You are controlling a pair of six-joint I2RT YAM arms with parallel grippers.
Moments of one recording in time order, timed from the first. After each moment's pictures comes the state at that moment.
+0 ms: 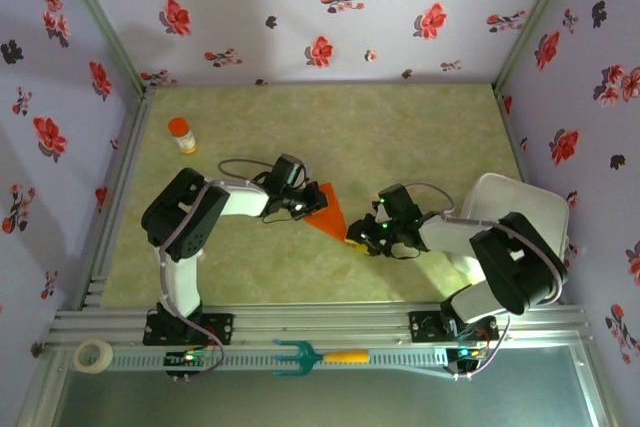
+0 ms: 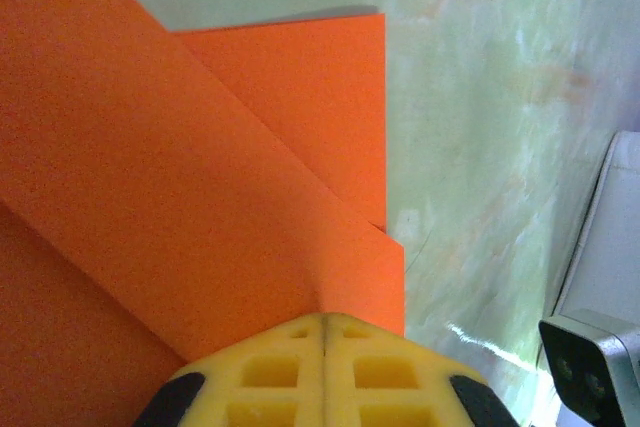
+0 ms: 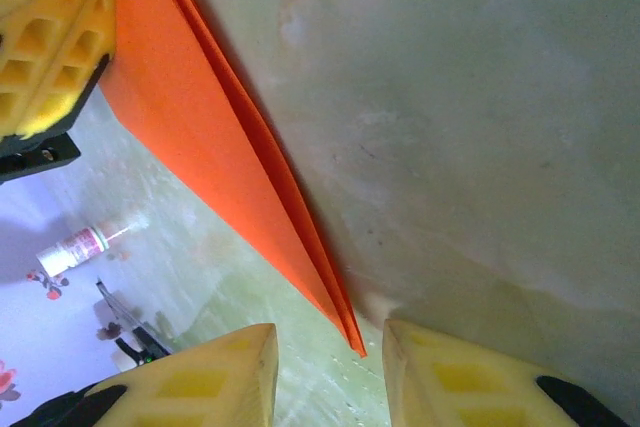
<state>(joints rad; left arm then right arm) -0.66 1.93 0.95 0.14 0.45 -0.98 0.56 1.47 0.49 0.00 -0.60 1.06</state>
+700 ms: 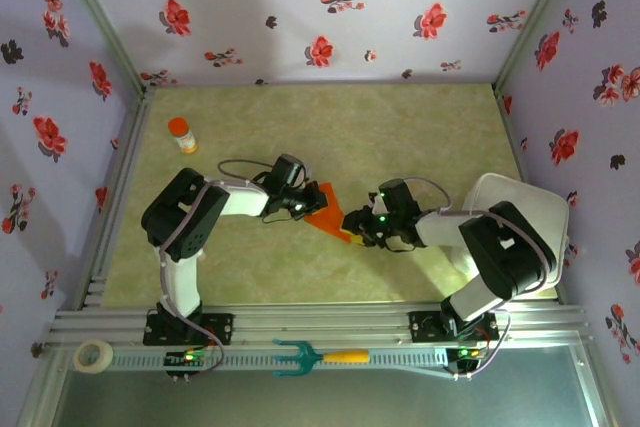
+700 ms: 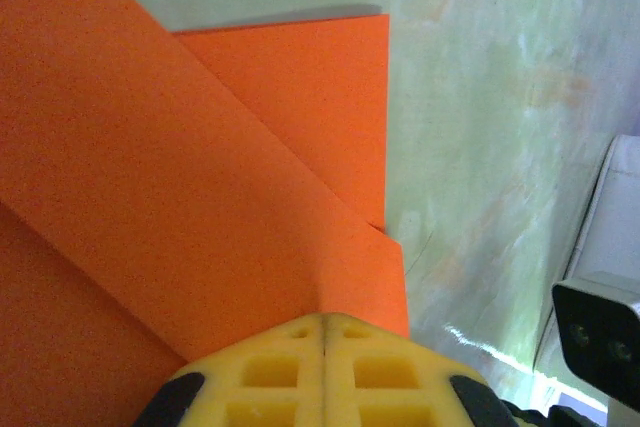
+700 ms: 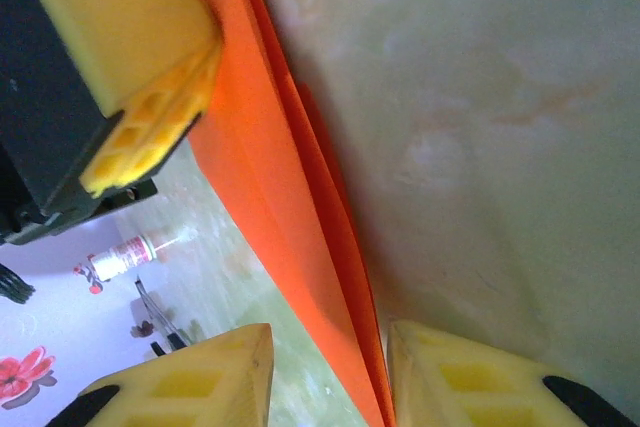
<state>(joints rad) -0.66 1.93 0.95 0.14 0.45 -0.99 0.53 1.56 0.50 0.19 -0.65 1.05</state>
